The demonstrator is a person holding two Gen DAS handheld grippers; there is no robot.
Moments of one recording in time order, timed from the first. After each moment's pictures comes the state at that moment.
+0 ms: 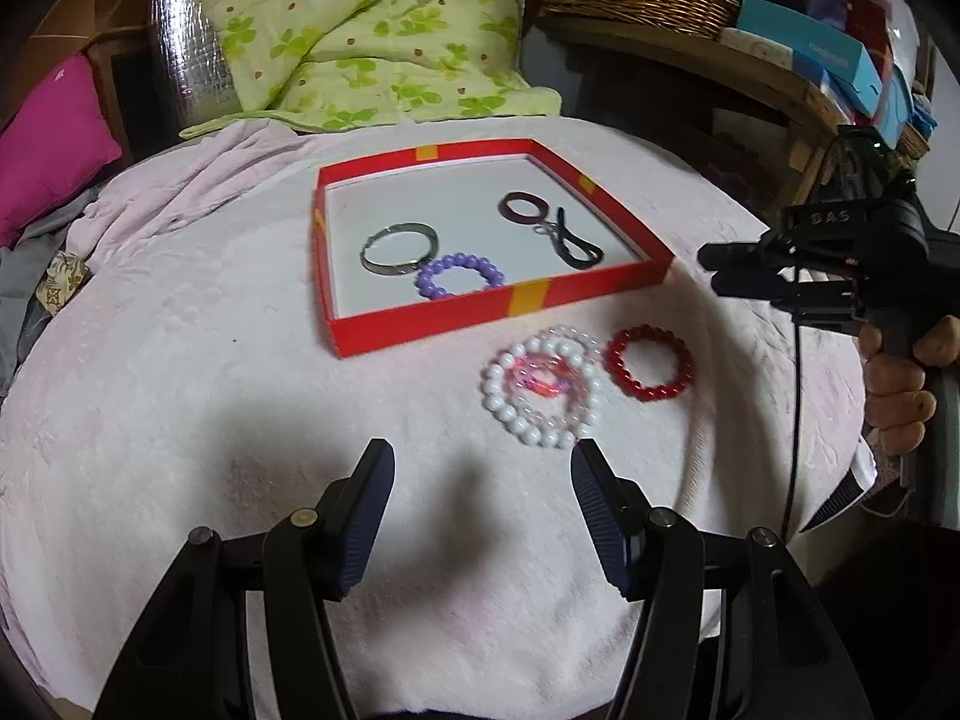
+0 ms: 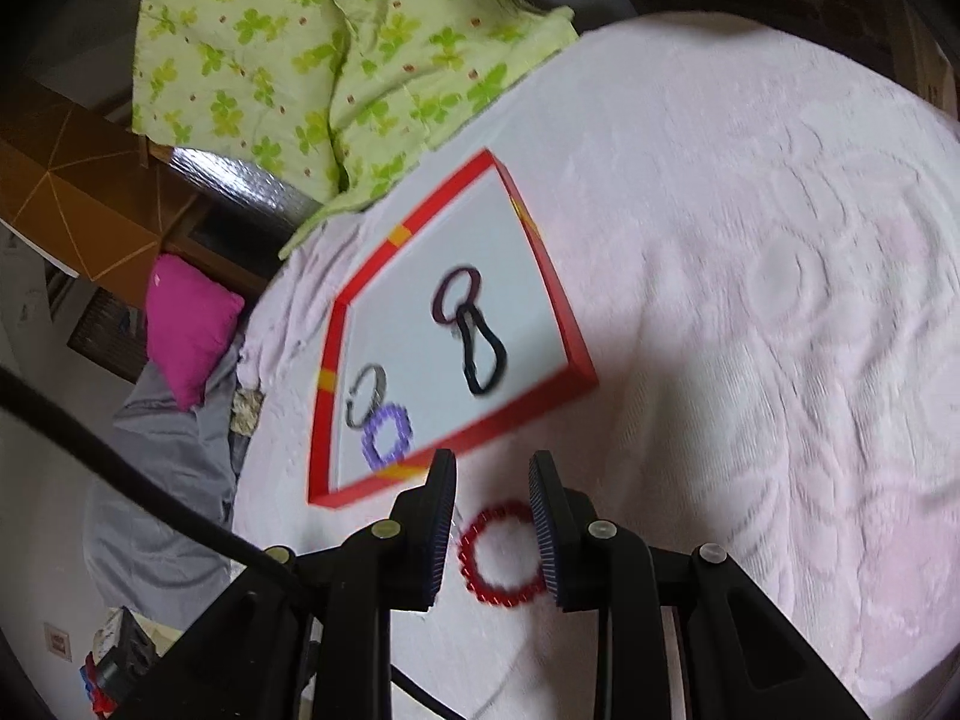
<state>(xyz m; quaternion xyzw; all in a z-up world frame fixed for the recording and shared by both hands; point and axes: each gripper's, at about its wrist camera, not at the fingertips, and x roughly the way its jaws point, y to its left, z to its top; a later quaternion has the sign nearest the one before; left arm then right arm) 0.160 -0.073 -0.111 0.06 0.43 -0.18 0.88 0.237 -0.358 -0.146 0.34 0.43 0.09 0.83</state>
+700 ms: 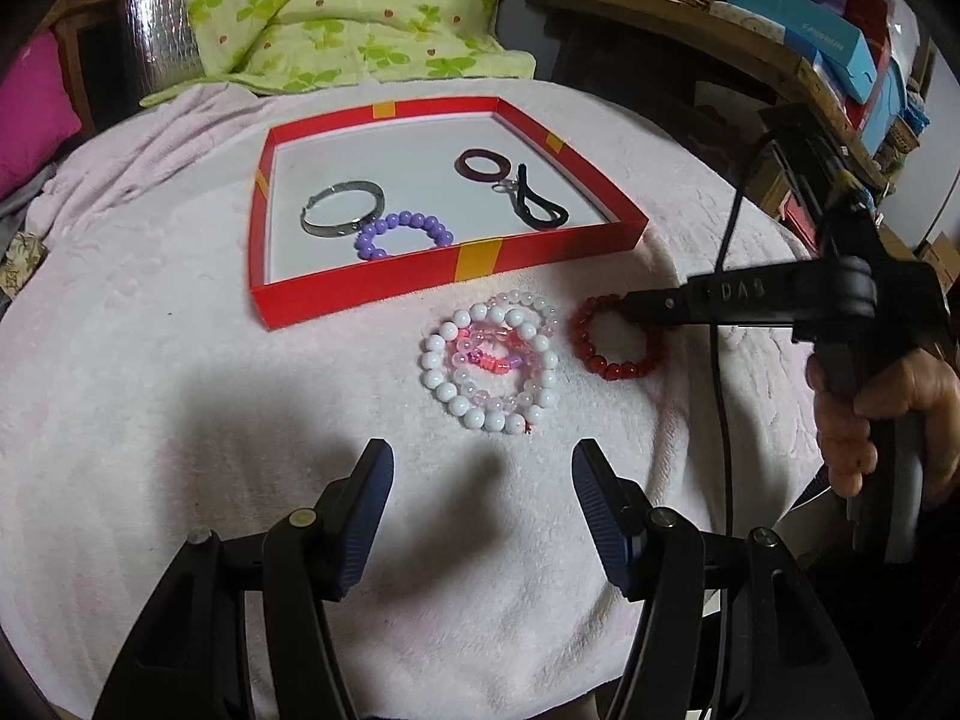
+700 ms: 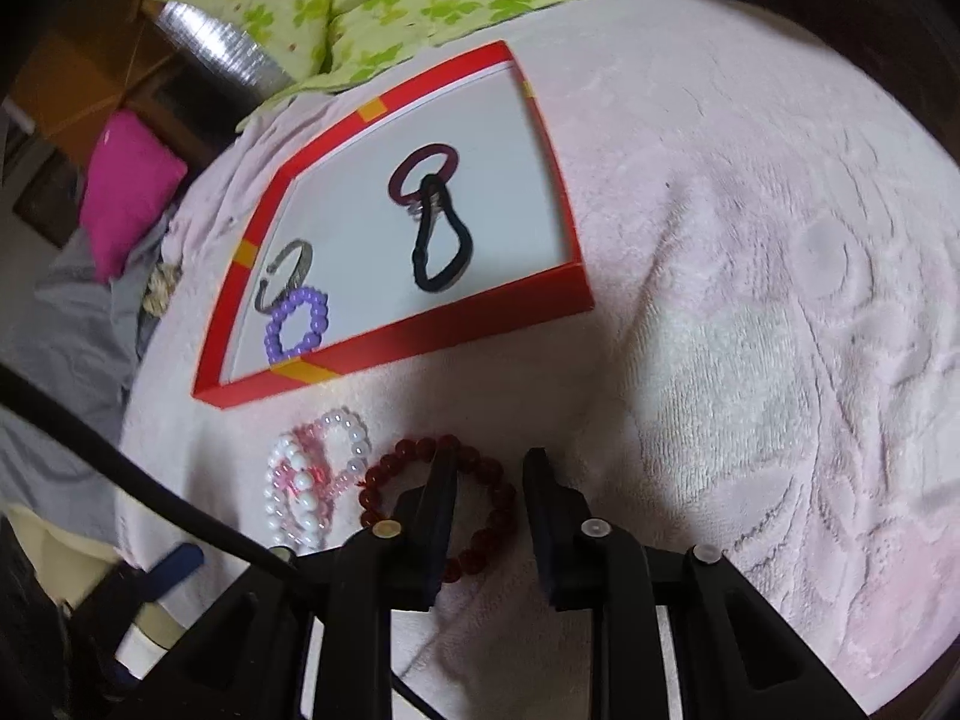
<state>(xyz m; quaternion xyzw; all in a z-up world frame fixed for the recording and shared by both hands) 0.175 -0.096 -0.133 0.05 0.47 -0.21 0.86 0.251 -0.314 -0.177 0.18 0.52 0.08 0.83</state>
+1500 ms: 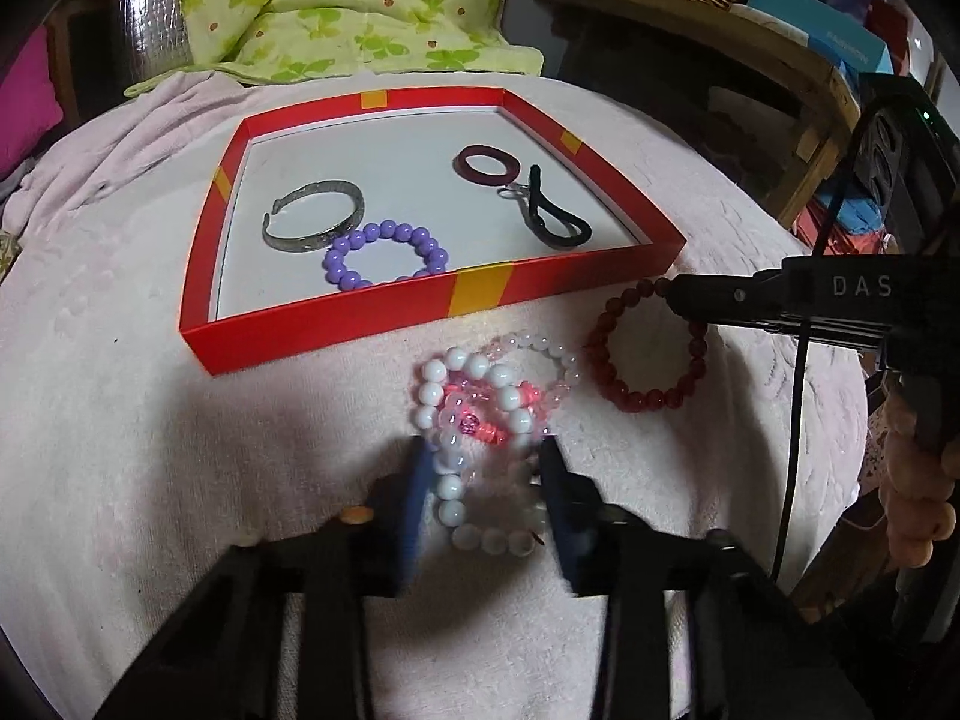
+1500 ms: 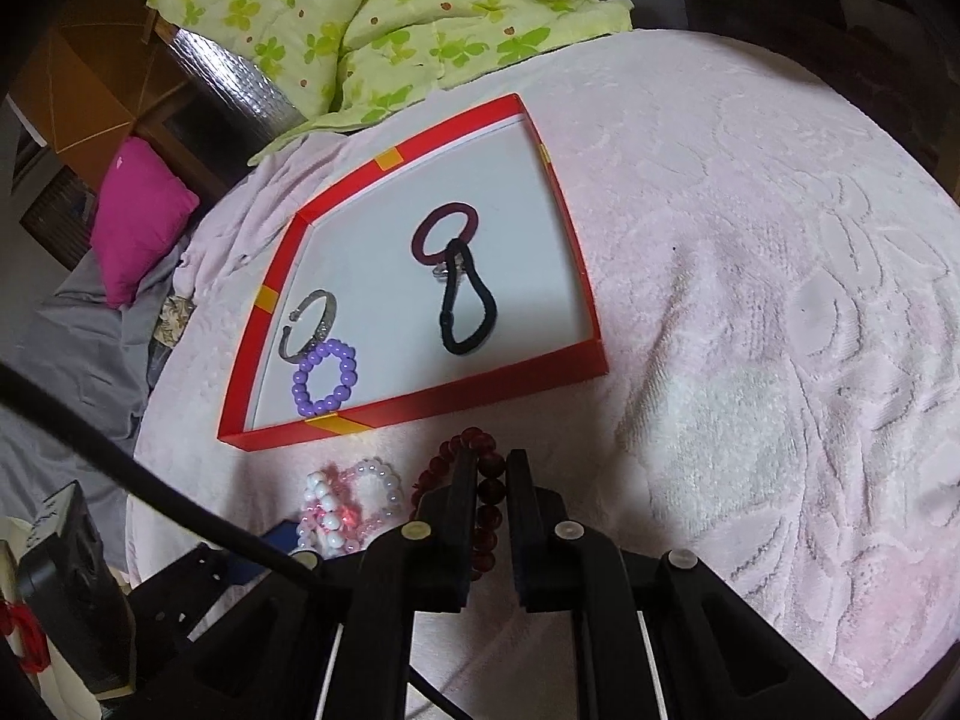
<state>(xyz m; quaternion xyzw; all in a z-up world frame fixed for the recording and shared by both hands) 0.216 -0.112 -0.157 0.03 0.47 -0.21 0.86 0.256 -0.313 -0.154 0.20 0.48 0.08 0.85</state>
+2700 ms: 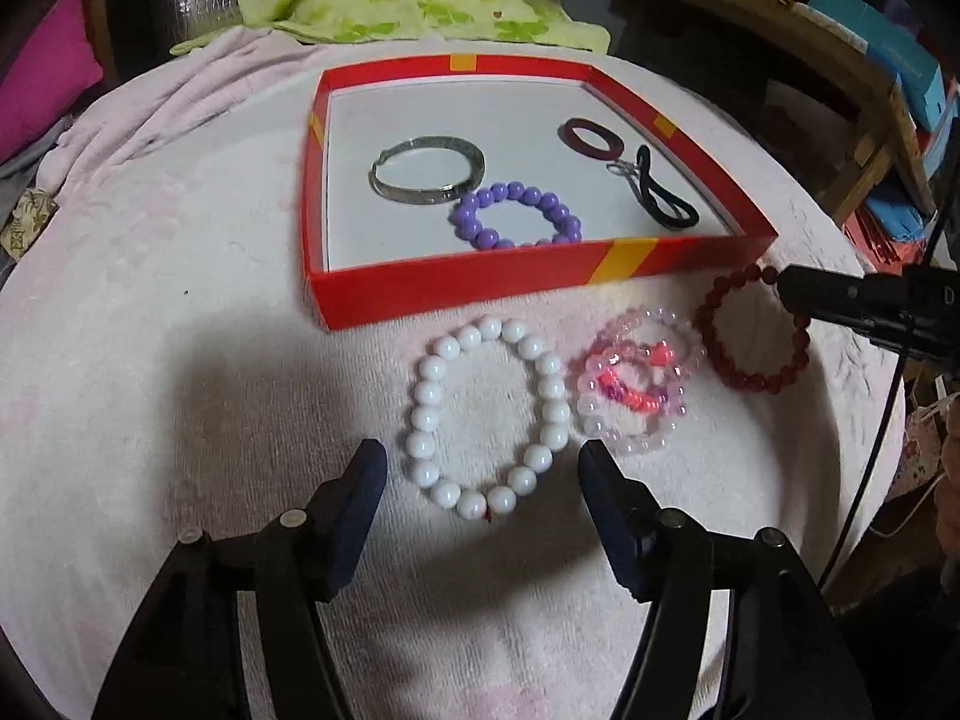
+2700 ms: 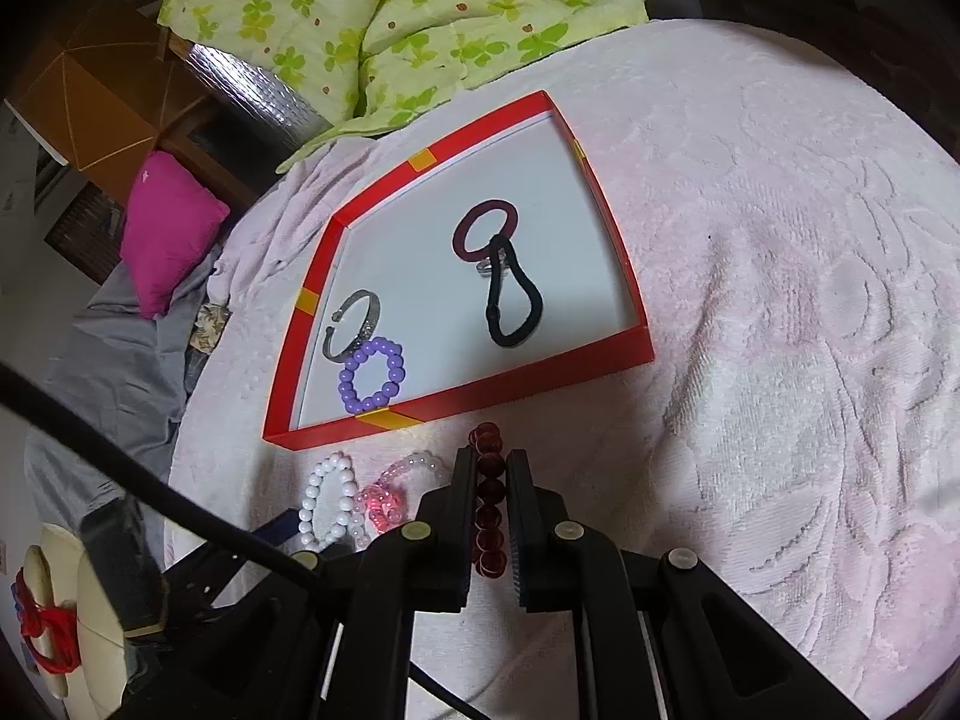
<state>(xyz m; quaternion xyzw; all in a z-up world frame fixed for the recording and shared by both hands) 0.234 -0.073 -0.166 0.03 0.50 -0.16 0.85 0.252 -0.307 -0.151 0.24 0.47 0.11 0.84</state>
